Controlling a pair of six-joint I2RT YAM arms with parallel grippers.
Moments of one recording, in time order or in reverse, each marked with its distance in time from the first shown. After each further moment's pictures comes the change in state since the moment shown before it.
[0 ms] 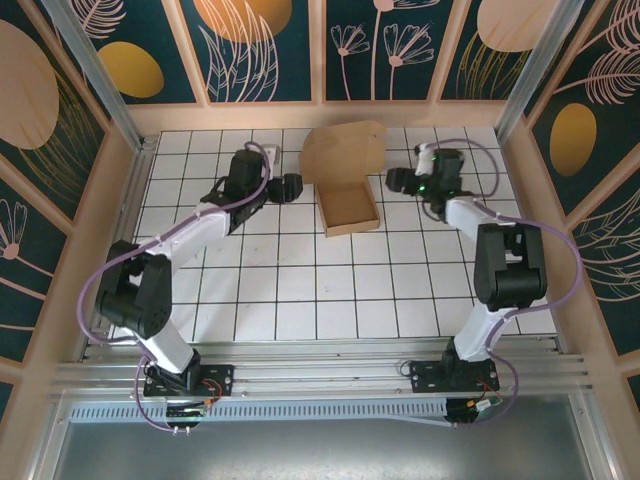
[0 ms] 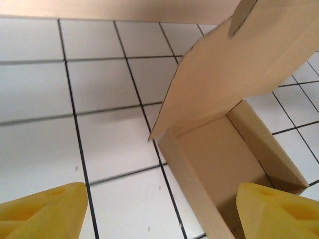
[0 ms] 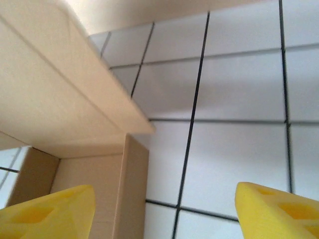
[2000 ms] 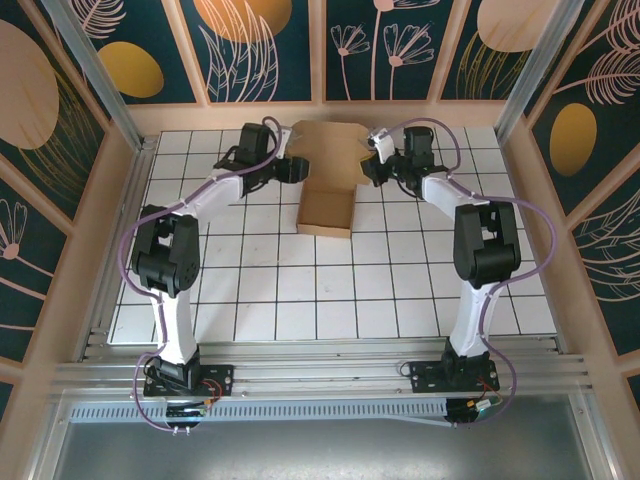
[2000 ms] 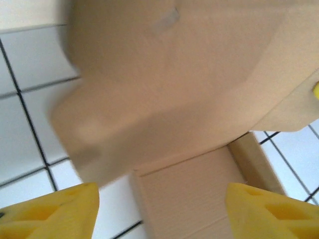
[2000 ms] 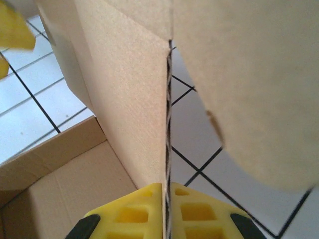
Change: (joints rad) left arm 0.084 0.309 0.380 -0.166 0.200 0.174; right arm 0.154 0.203 0.301 -0.112 -0.176 -0.502
